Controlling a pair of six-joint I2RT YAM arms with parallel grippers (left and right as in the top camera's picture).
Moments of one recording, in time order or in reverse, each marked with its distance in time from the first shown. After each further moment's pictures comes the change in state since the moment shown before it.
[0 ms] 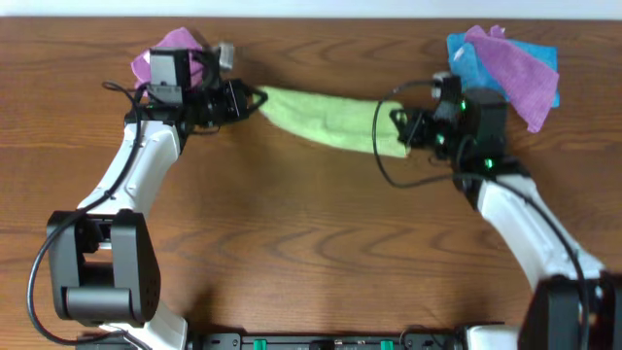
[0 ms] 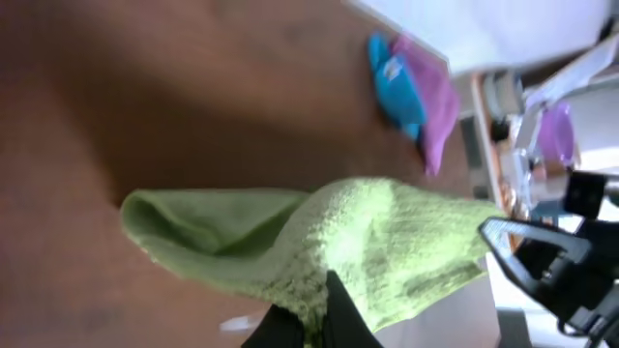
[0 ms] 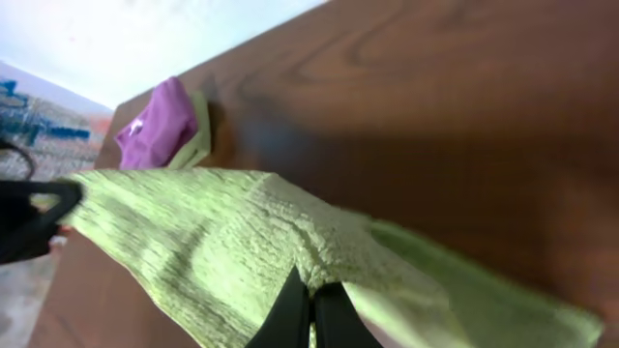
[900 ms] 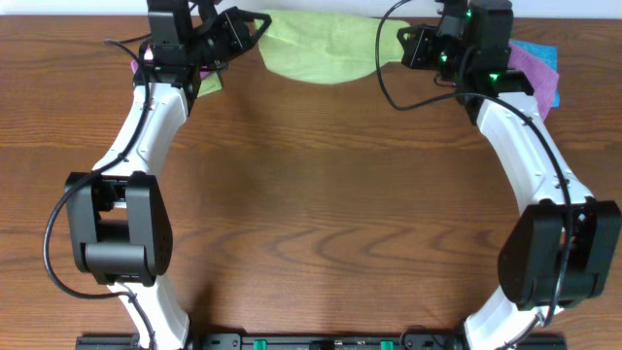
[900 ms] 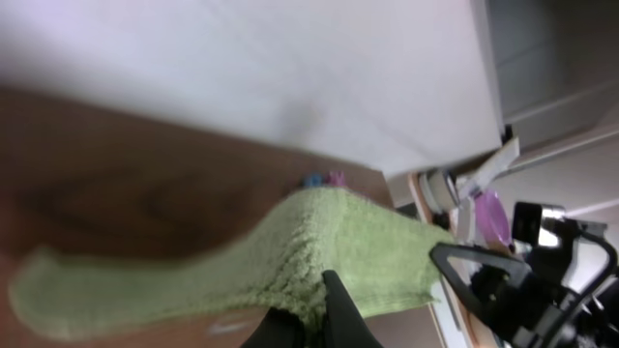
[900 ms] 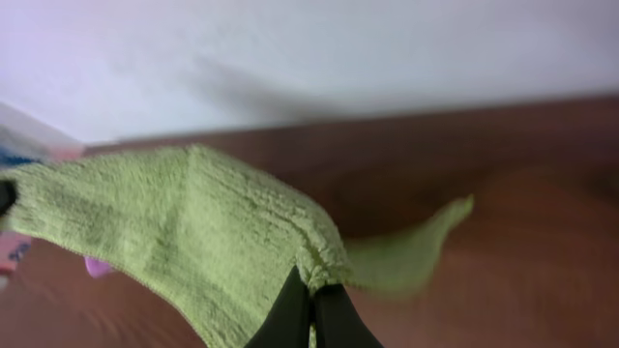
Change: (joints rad) left arm -0.016 0.205 0.311 0.233 -0.011 -0.264; right arm -0.017 0.306 0.571 -0.238 0.052 -0.138
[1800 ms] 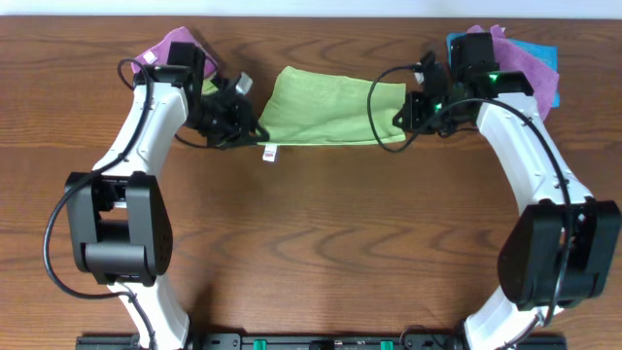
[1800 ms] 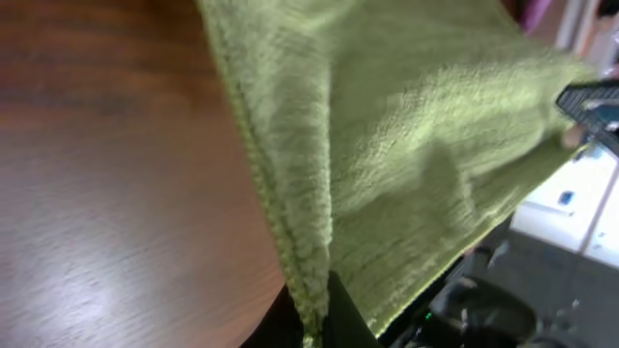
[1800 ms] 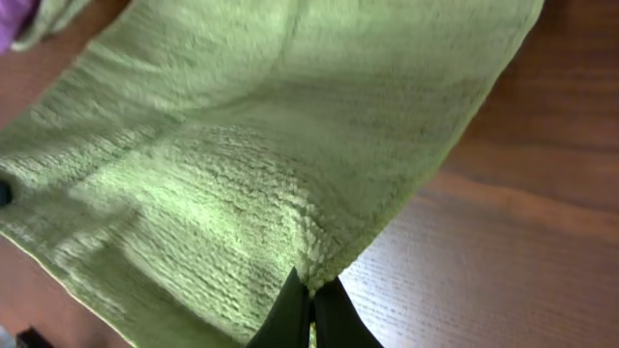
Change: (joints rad) left arm -0.001 0.000 0.001 -1.112 -0.025 0.651; right arm 0.000 0.000 -0.014 -0.655 -0.036 -0.233
